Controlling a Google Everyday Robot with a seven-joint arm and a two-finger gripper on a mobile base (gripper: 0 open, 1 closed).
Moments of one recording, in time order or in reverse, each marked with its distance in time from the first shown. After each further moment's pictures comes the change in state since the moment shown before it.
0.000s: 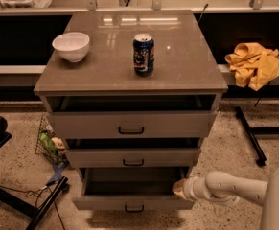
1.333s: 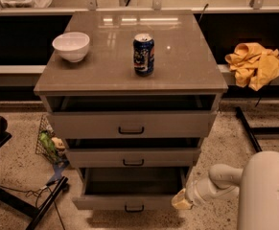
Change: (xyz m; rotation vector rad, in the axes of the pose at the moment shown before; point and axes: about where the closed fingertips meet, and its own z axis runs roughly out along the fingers) arm 0.017 0.057 -0.009 -0.400 0.004 0.124
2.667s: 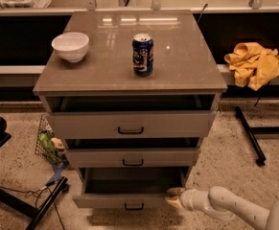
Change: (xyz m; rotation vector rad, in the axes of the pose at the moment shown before) arm 0.004 -0.061 0.048 0.326 -0.274 -0.044
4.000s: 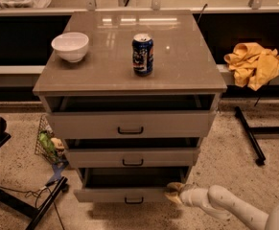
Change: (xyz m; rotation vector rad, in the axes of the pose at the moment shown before) arm -0.005 -0.031 0.013 0.076 -0.060 -0.023
